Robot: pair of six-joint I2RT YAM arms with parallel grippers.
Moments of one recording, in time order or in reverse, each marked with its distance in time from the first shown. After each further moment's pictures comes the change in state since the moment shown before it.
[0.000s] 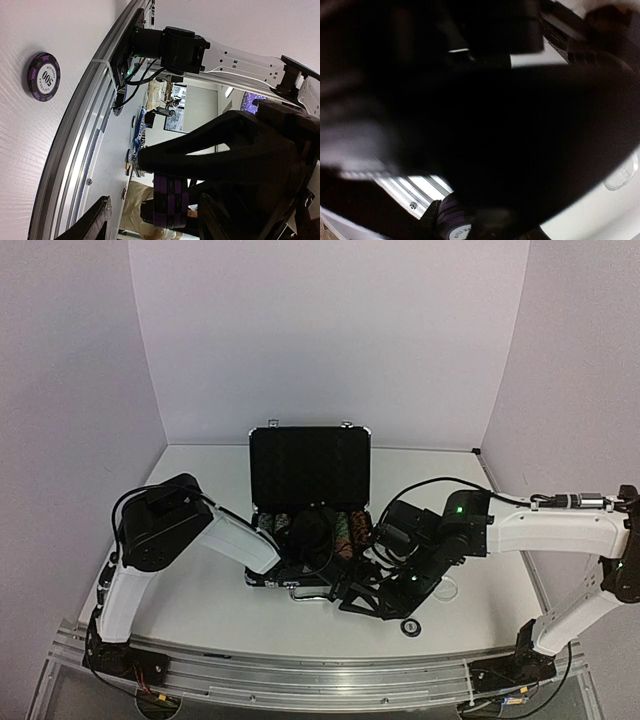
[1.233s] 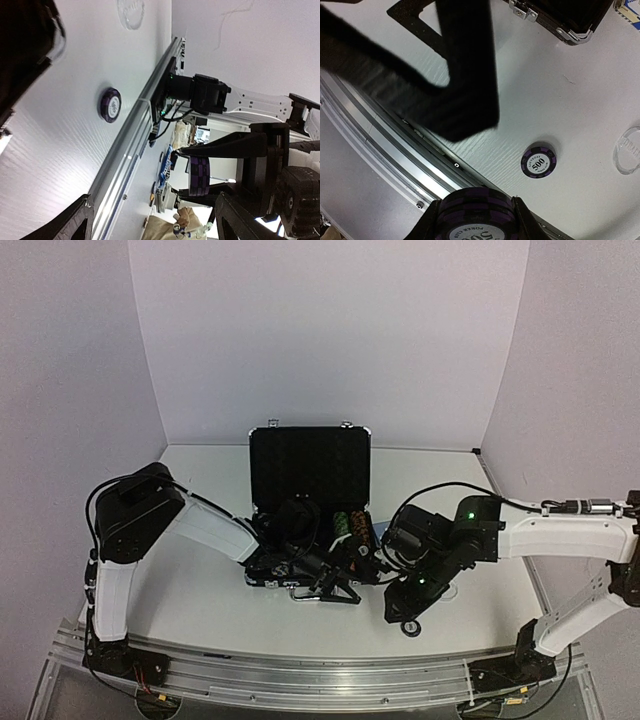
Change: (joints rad) left arm 0.072 -0.129 -0.108 -0.247 -0.201 0.223; right arm -0.005 -0.062 -0.070 0.026 -0.024 0.099
